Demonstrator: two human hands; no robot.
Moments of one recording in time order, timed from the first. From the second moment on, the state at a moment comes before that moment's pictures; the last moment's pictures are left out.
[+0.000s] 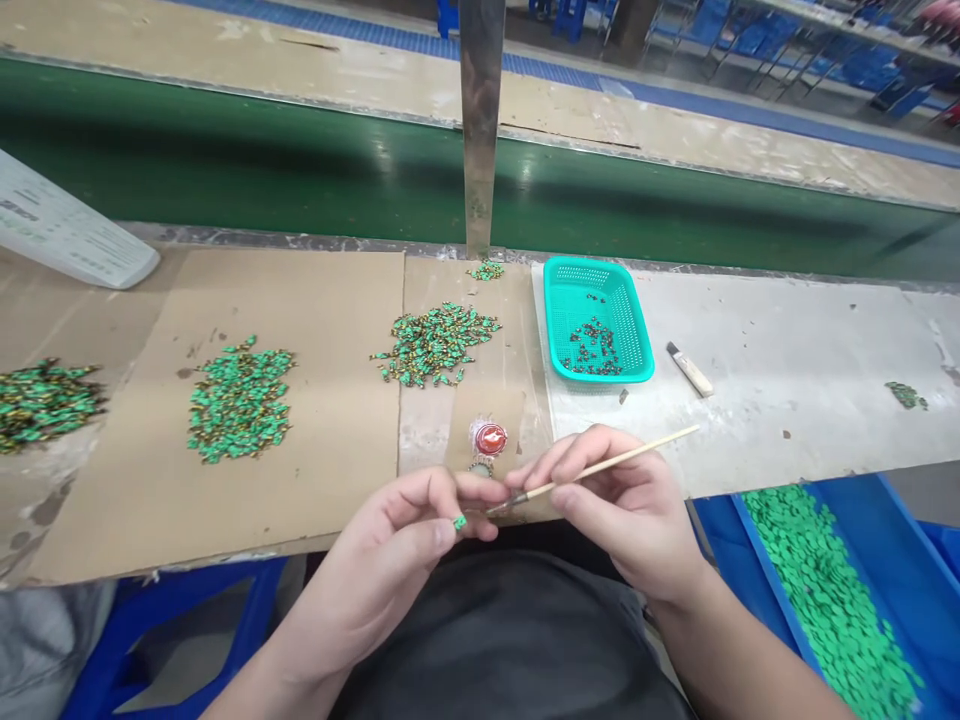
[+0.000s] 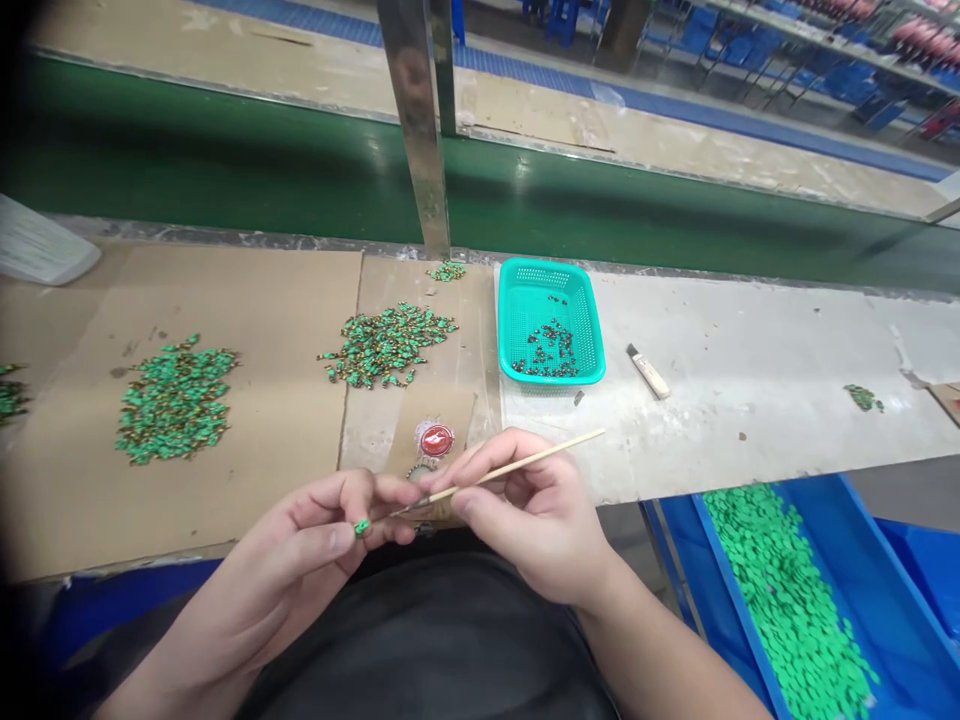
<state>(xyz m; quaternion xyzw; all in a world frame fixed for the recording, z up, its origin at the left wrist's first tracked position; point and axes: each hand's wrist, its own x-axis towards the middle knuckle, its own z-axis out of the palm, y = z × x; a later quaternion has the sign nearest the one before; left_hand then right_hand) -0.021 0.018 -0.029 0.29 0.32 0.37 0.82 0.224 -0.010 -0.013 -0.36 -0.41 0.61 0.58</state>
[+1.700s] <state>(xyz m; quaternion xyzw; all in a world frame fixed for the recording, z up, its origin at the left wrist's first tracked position) -0.026 0.011 -0.019 0.38 0.29 0.35 0.81 0.218 -0.014 0.020 -0.42 -0.51 0.55 0.51</state>
